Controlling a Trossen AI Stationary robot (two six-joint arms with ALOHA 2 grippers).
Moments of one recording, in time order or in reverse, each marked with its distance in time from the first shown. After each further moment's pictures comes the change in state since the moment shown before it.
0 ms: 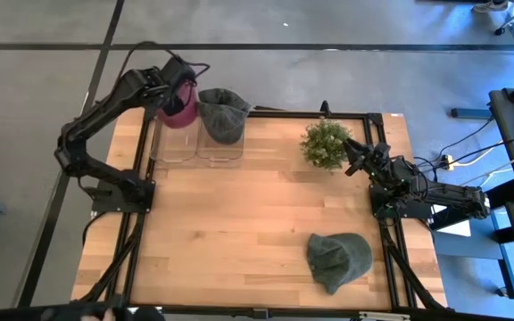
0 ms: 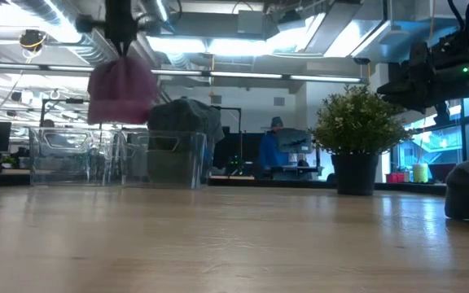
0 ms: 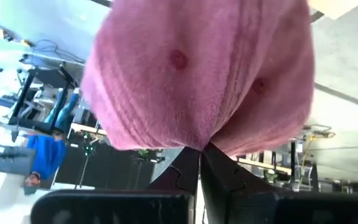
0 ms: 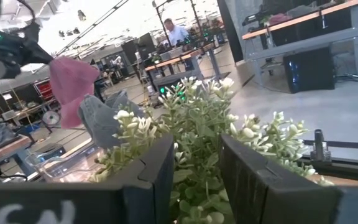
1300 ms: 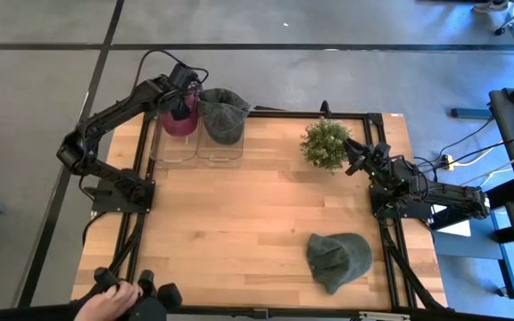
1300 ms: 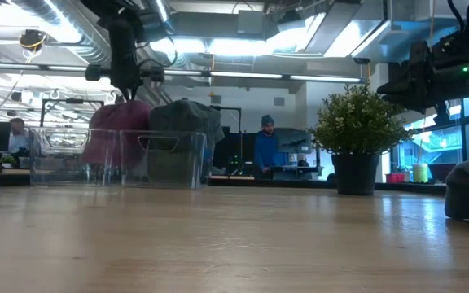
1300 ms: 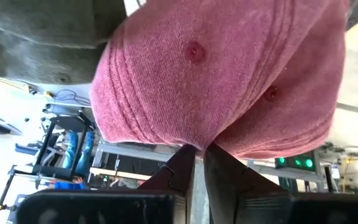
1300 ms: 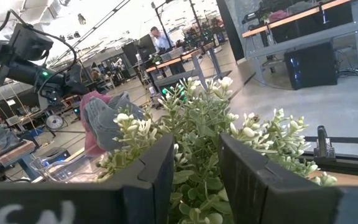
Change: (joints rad) left arm 0.161 0.030 -0.343 0.441 0.229 0.256; right arm 0.000 0.000 0.000 0.001 -0.001 0.032
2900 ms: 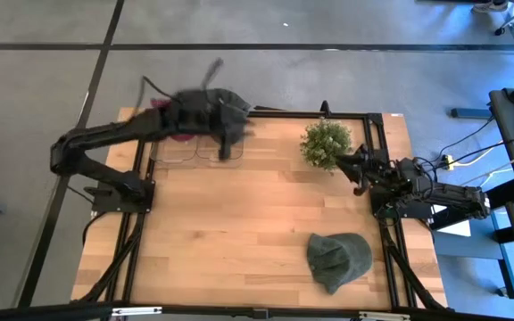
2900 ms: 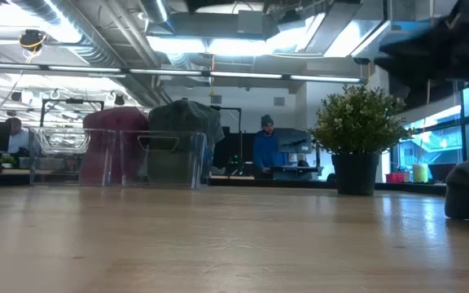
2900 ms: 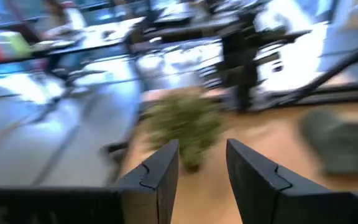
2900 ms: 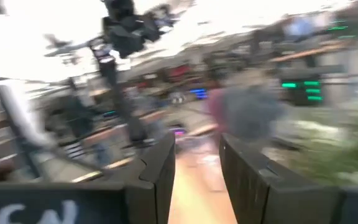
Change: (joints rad) left arm -0.598 -0.095 0.059 0.514 0.710 -2.100; right arm 0.000 0.001 0.000 0.150 -0.579 -0.056
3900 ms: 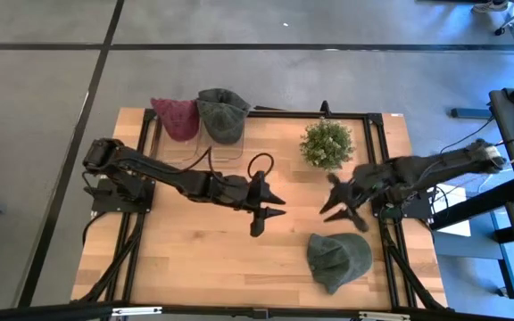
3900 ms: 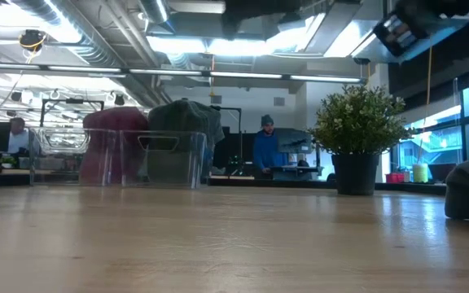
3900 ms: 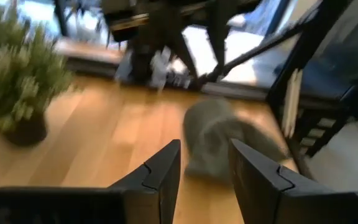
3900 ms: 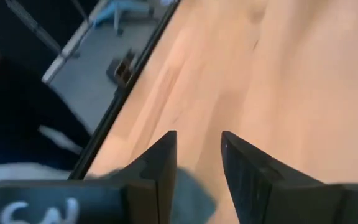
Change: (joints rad) left arm -0.478 0.350 -0.087 0.376 -0.257 -0.464; right arm 0.412 0.885 0.728 -0.673 -0.355 -0.159
